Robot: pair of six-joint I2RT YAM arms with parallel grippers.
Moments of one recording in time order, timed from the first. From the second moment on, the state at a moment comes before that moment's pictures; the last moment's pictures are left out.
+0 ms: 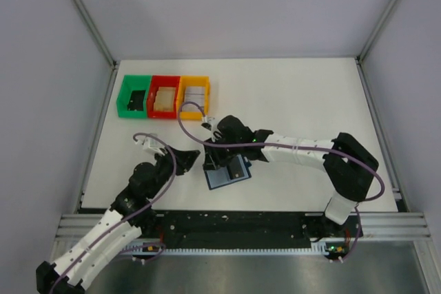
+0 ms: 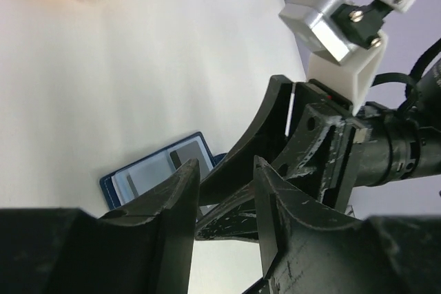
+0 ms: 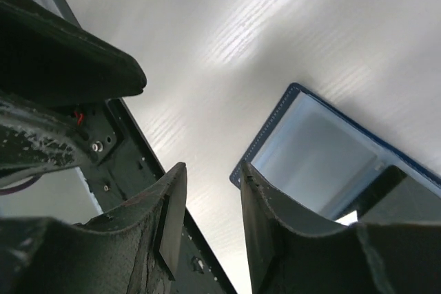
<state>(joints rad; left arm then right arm) -0.62 0.33 0.17 0.04 -0.08 -0.92 0.99 1.72 1.12 -0.12 -0.34 0.45</state>
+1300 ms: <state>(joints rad) -0.74 1.34 0.30 0.48 0.18 -1.06 0.73 1.56 0.68 0.07 -0.30 0.51</state>
